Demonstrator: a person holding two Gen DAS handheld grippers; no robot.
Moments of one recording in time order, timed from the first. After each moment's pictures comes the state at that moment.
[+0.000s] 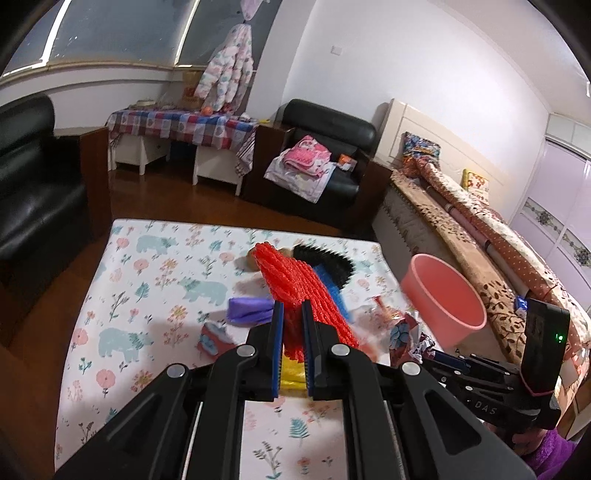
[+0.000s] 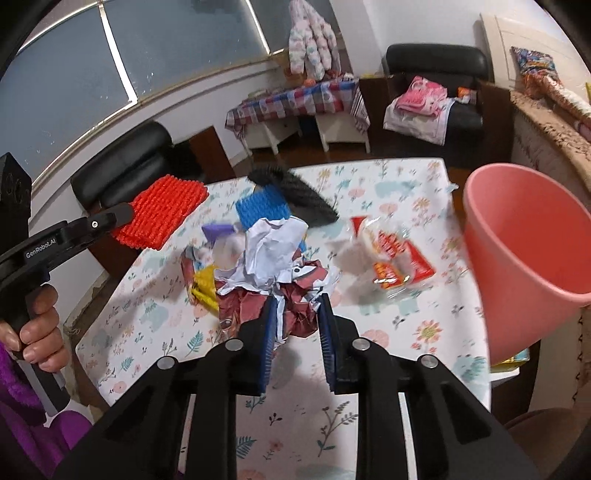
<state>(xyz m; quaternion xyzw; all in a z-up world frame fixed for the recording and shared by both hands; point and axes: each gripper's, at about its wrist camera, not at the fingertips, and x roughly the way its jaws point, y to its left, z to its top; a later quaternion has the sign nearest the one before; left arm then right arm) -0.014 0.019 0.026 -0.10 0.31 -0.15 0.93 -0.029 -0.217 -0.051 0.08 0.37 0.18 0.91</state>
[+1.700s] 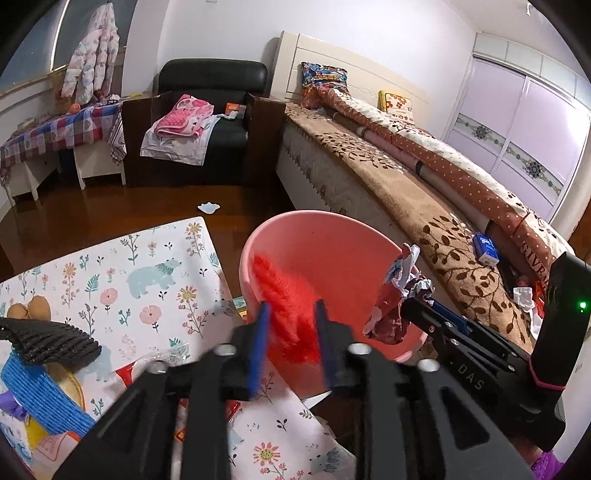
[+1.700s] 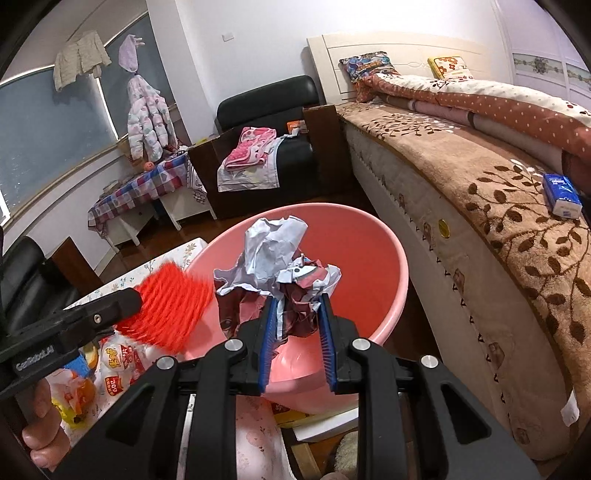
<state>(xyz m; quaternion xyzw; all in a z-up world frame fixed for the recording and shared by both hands) 0.093 -0.259 -0.017 0.00 0.37 -0.31 0.87 -0.001 -0.417 -0.062 0.17 0.29 -0.11 0.94</state>
